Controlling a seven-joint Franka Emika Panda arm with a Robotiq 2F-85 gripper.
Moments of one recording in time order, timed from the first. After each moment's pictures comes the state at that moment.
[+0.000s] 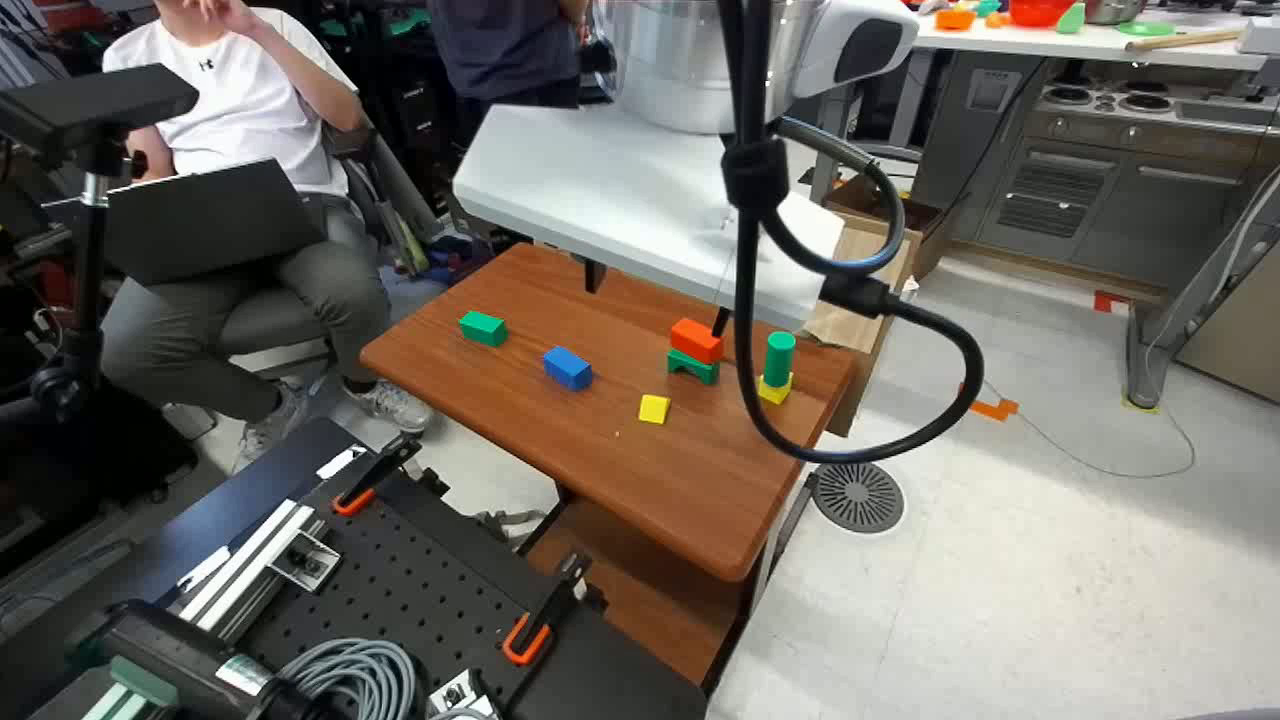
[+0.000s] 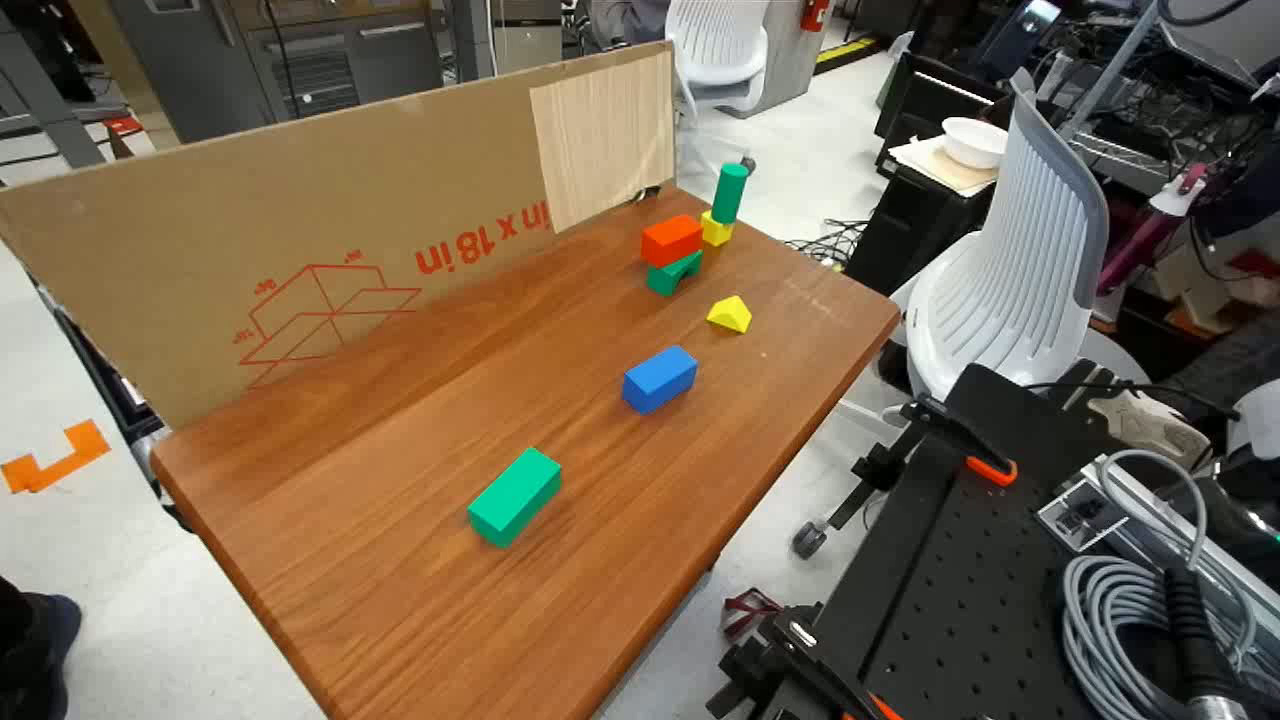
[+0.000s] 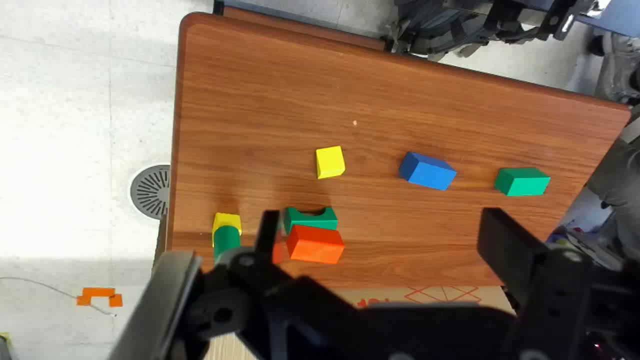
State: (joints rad) arm 0.04 -0.18 -0.47 -2.37 0.27 2.22 -0.86
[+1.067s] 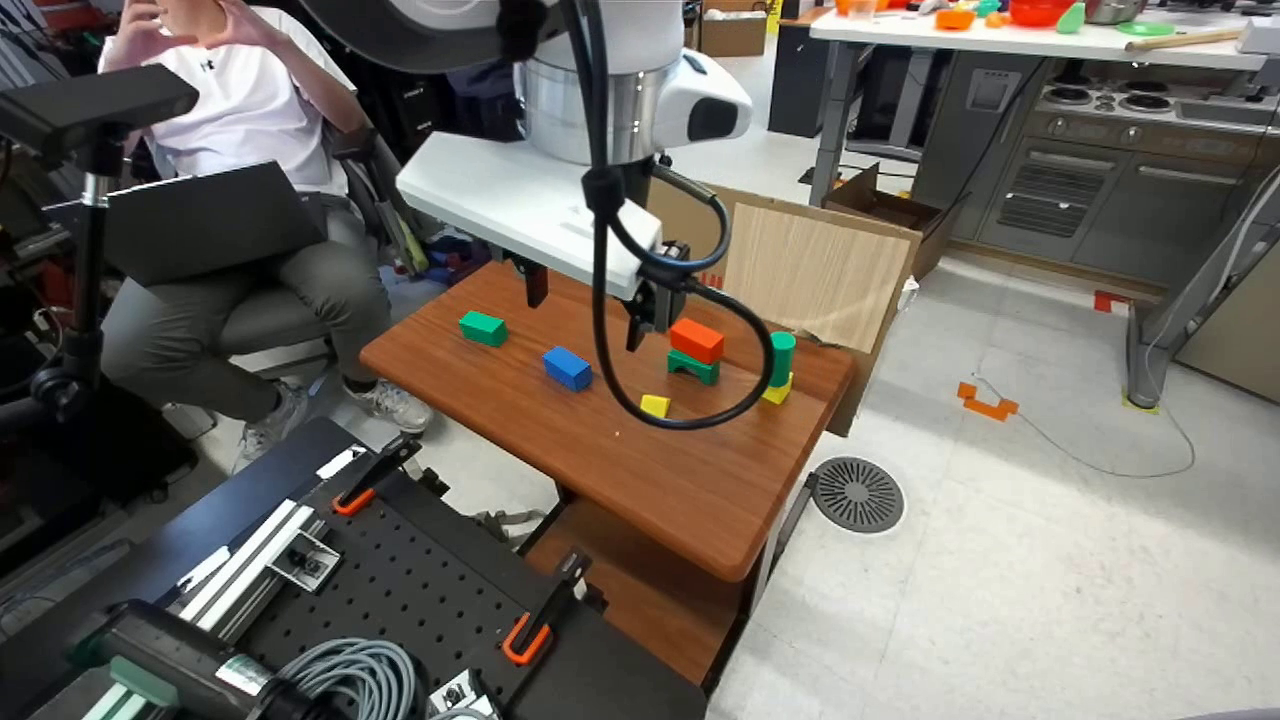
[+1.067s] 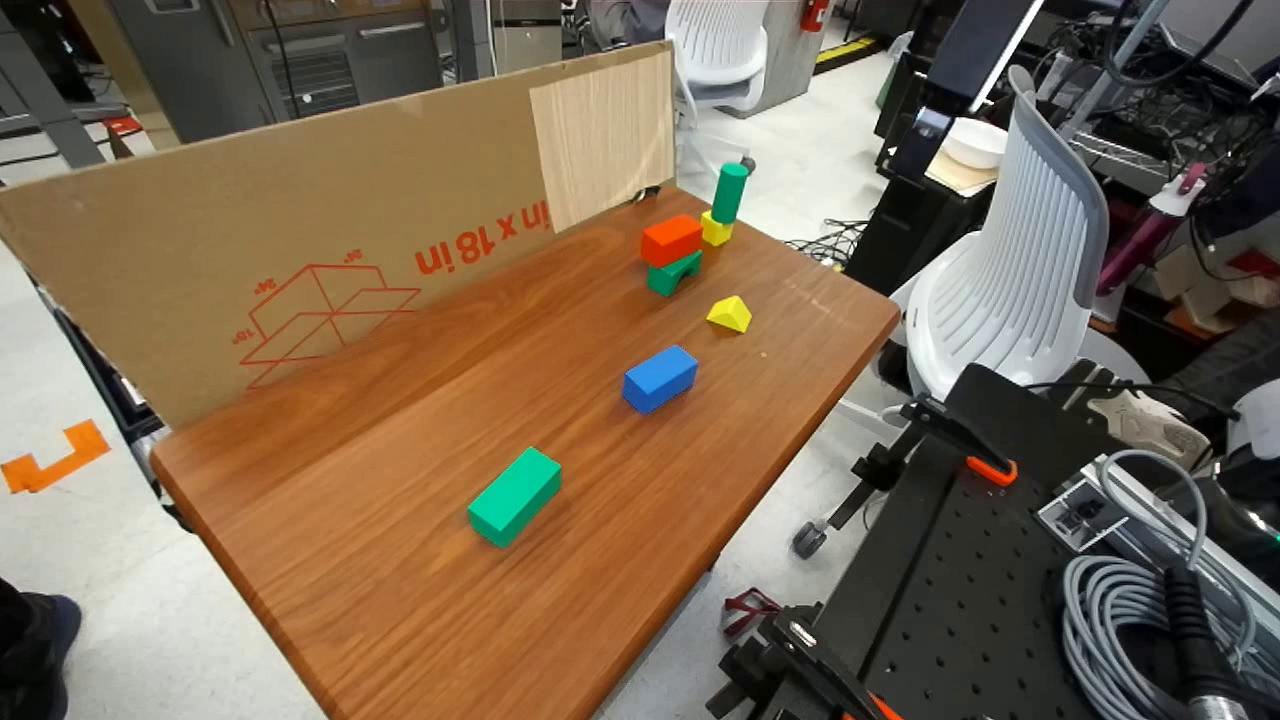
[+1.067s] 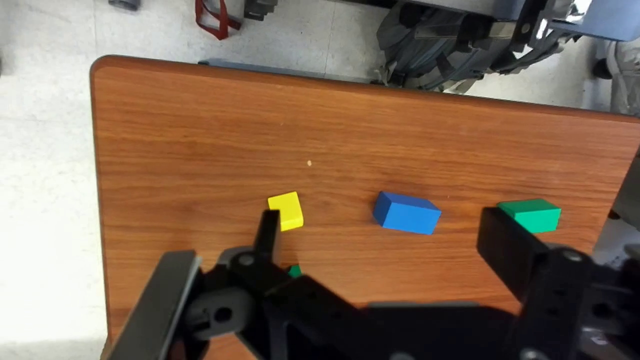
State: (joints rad) arm -0.03 -0.10 -0.21 -2.41 0.22 2.26 -0.57
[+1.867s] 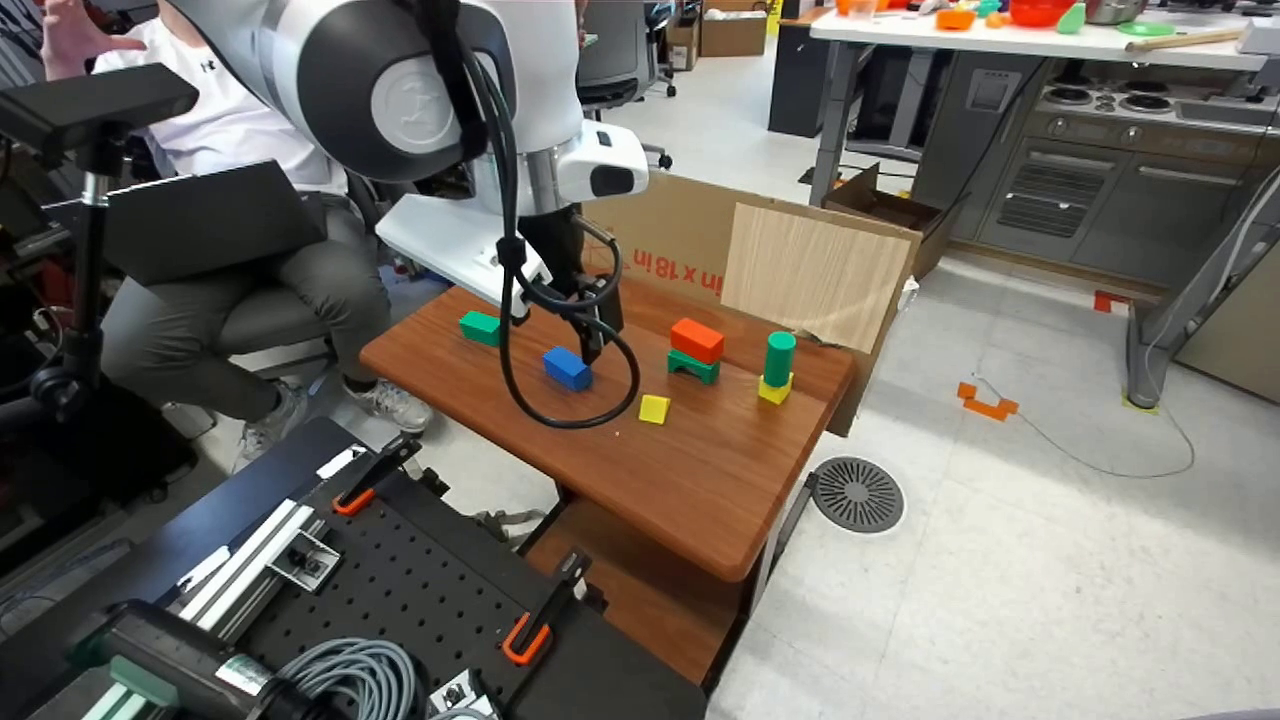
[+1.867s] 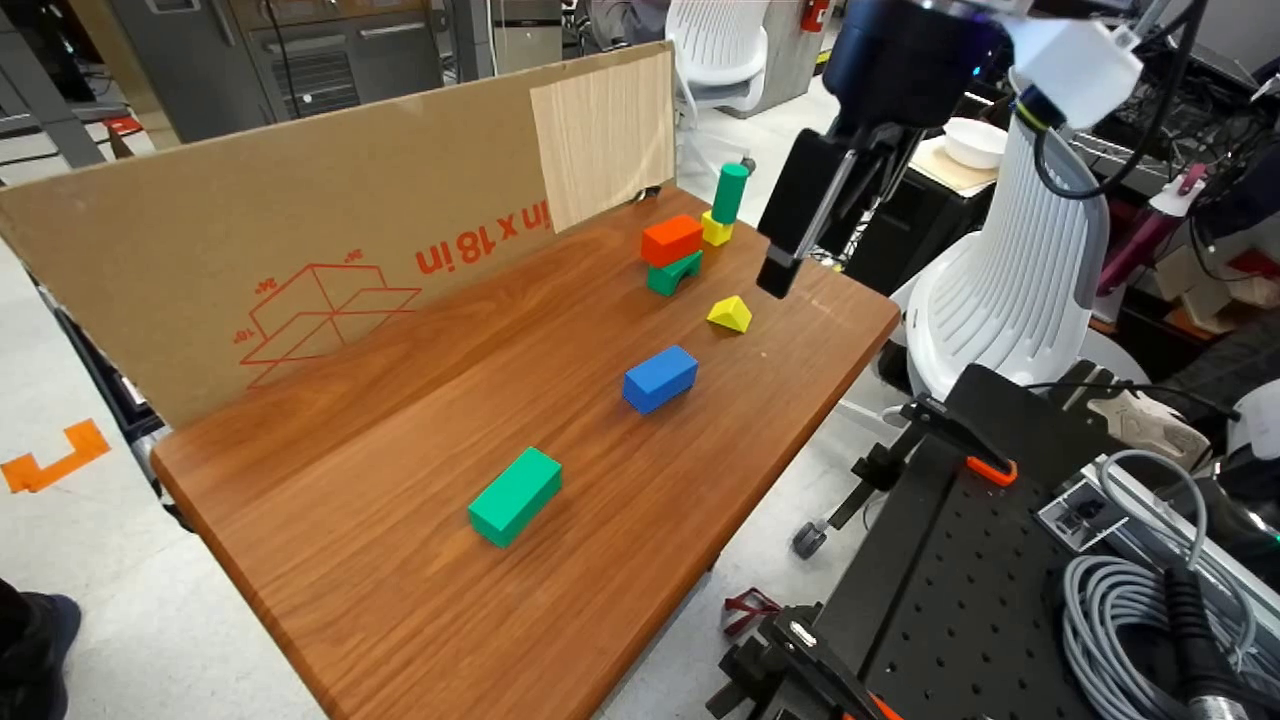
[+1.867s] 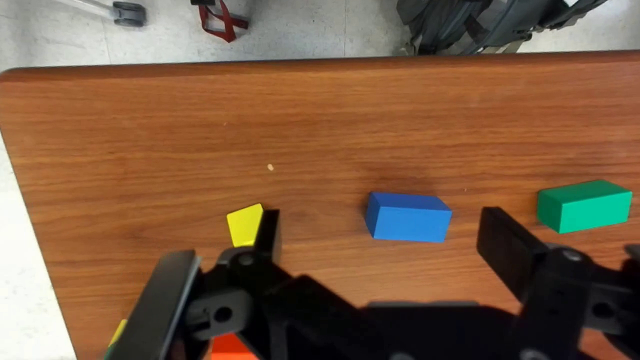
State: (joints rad) arm -0.01 0.03 -0.03 -2.47 0.14 2.53 -0.20
